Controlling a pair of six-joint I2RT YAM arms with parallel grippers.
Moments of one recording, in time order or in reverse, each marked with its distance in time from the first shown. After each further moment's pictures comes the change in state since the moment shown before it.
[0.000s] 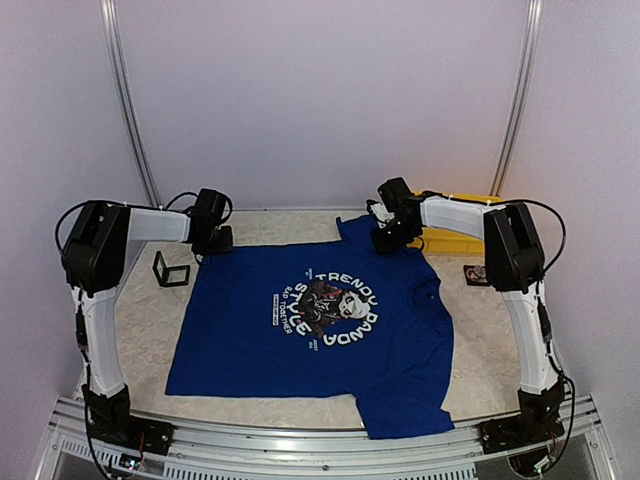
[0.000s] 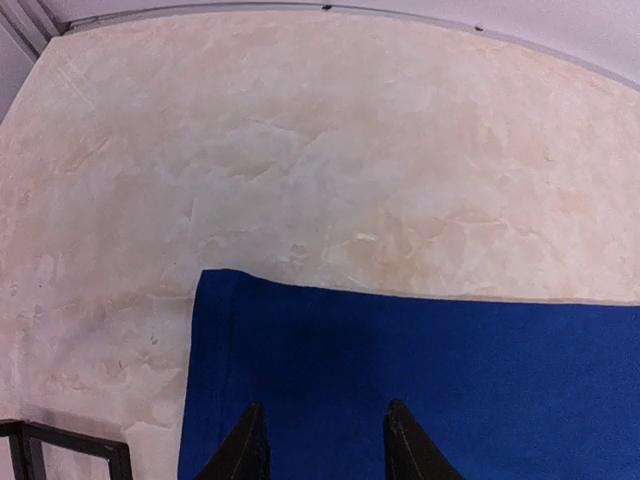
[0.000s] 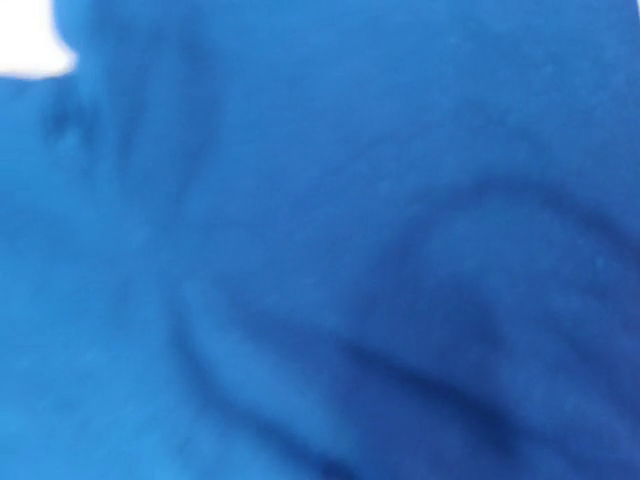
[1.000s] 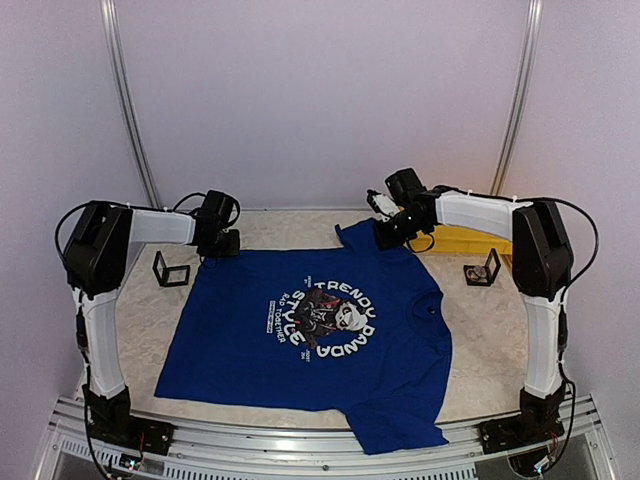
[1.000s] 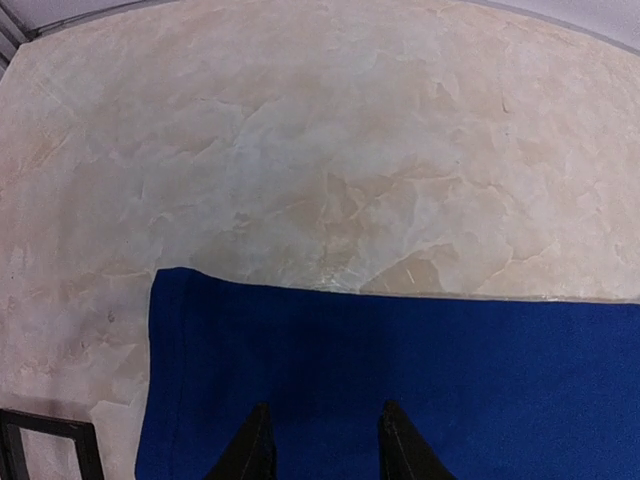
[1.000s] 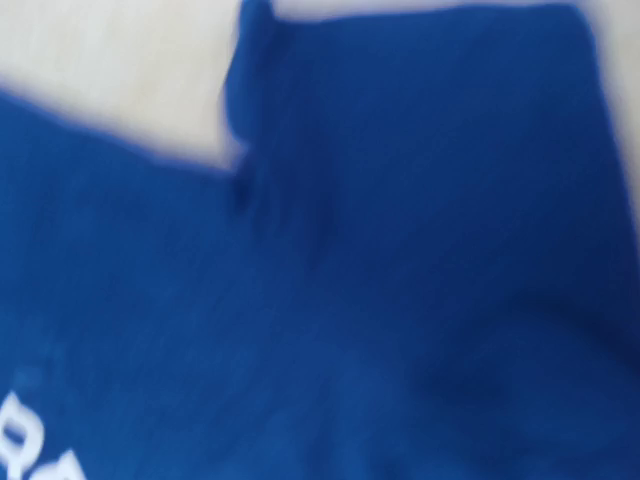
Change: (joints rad) left arm -0.053 -0.046 -0.023 -0.018 0.006 0.018; right arm 0.018 -0.237 -0.200 0.064 -0.082 0.016
